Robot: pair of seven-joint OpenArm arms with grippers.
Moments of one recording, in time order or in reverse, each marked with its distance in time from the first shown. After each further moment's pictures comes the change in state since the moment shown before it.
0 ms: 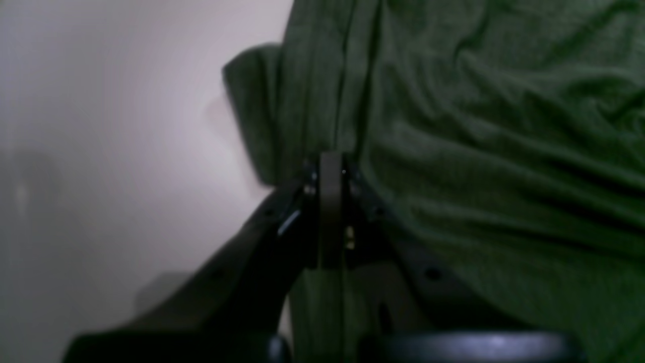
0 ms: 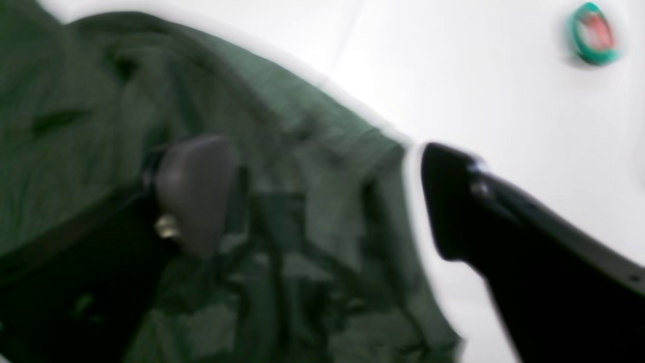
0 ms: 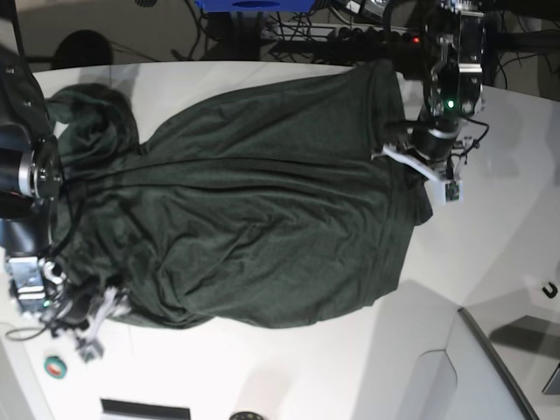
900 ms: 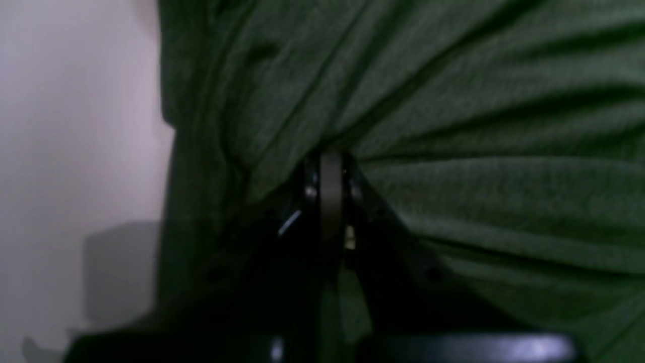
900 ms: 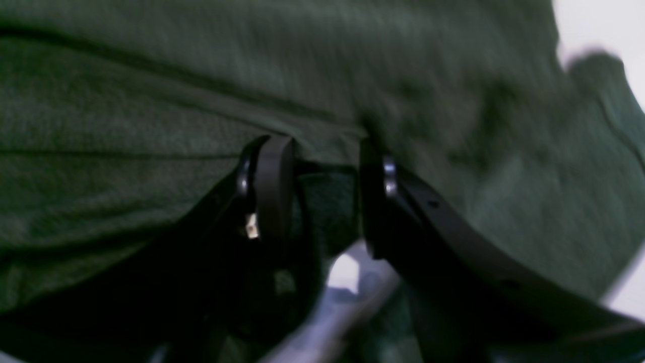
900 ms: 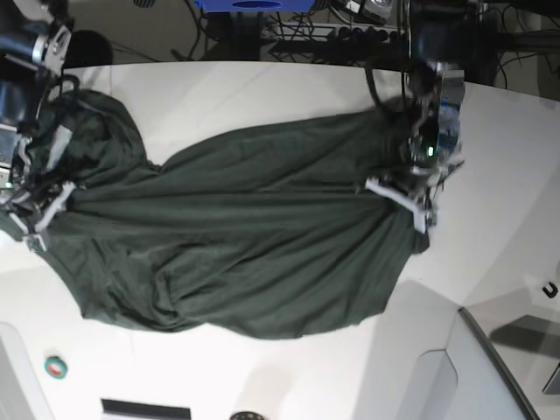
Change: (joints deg) left arm -14.3 3.2 0.4 -22.6 -0.3 -0.9 -2.6; right arm -31.8 1.0 18.9 30.4 3.0 1.1 -15.6
